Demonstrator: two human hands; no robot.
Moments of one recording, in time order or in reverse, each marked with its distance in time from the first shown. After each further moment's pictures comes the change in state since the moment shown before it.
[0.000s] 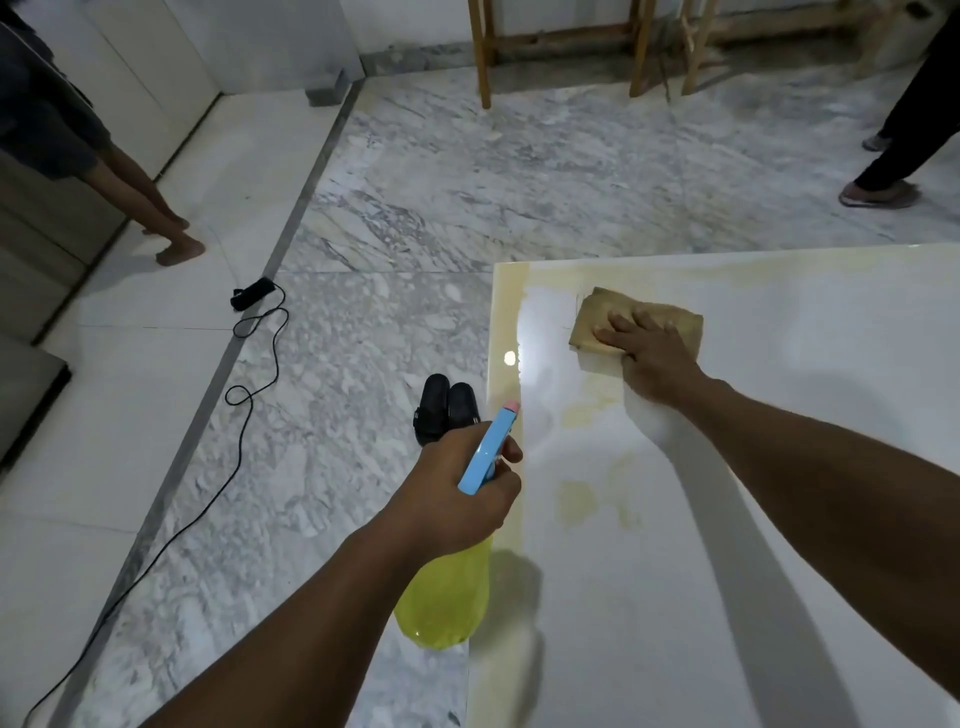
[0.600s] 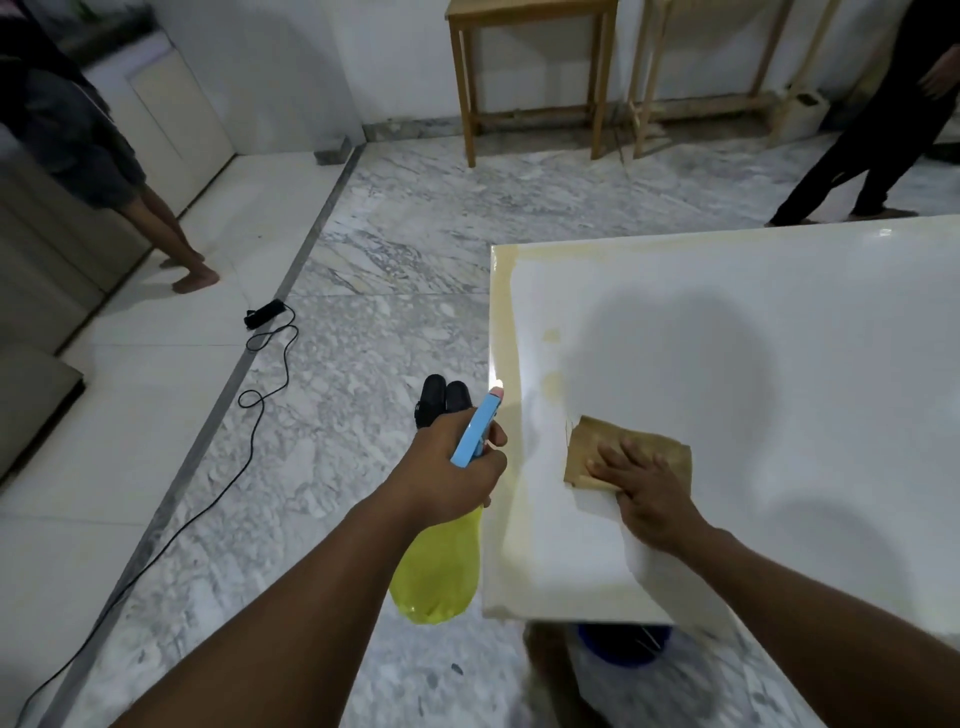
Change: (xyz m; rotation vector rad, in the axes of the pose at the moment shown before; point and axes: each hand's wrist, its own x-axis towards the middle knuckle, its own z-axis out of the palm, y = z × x) left_hand -0.209 -0.033 0.025 0.054 0.038 0.056; right_hand -0.340 -0.065 0.110 0.131 -0.003 -0.021
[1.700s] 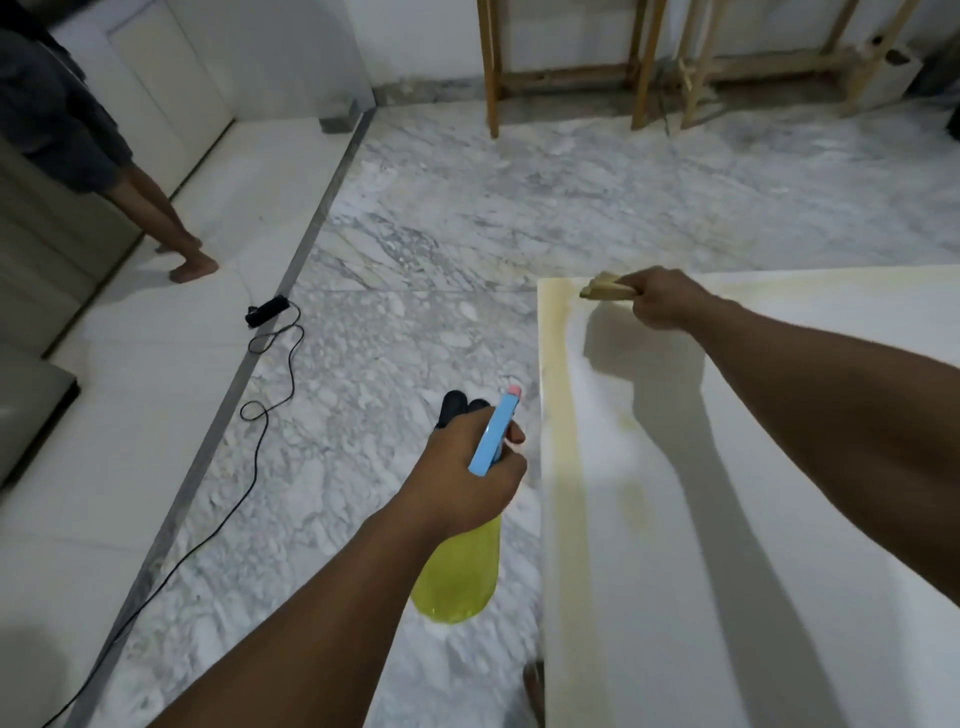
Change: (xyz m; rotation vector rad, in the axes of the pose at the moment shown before) left_hand 0.197 -0.009 -0.086 0.010 0.035 -0.017; right_hand 0.376 -0.071 -0.193 -0.076 0.035 0.181
